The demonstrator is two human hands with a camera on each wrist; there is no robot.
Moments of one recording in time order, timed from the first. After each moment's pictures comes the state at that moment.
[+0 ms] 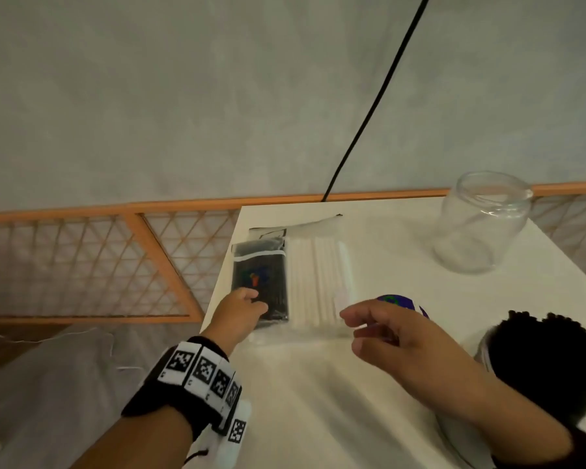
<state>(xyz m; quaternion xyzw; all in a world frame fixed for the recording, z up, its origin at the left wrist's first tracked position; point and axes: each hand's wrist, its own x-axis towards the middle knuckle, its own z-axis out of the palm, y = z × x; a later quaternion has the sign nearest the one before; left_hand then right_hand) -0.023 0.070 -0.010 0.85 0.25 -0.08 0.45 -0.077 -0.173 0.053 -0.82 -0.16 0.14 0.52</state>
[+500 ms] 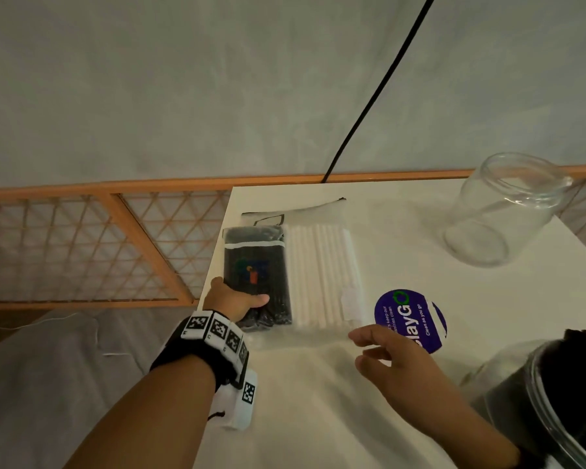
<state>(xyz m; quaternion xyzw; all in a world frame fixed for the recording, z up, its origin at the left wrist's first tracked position) 0.053 0.121 -0.086 0.82 0.35 -0.08 0.45 -0.046 -0.145 -0.015 -0.87 -0.05 0.17 0.46</state>
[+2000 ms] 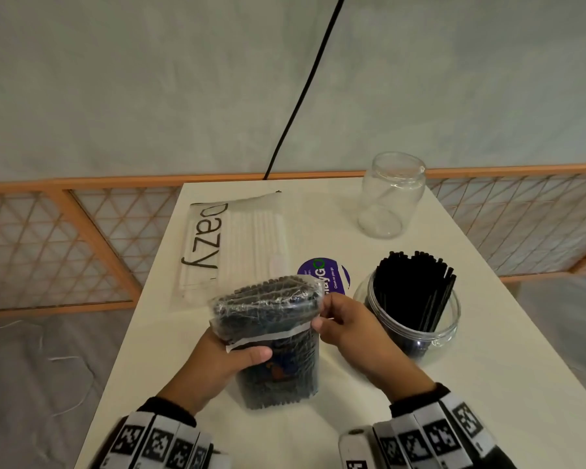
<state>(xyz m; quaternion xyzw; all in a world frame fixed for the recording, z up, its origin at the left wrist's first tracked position) -0.149 -0.016 -0.018 0.72 0.00 -0.05 0.69 -0.119 -0.215 -0.002 -0.79 -0.05 0.14 0.60</state>
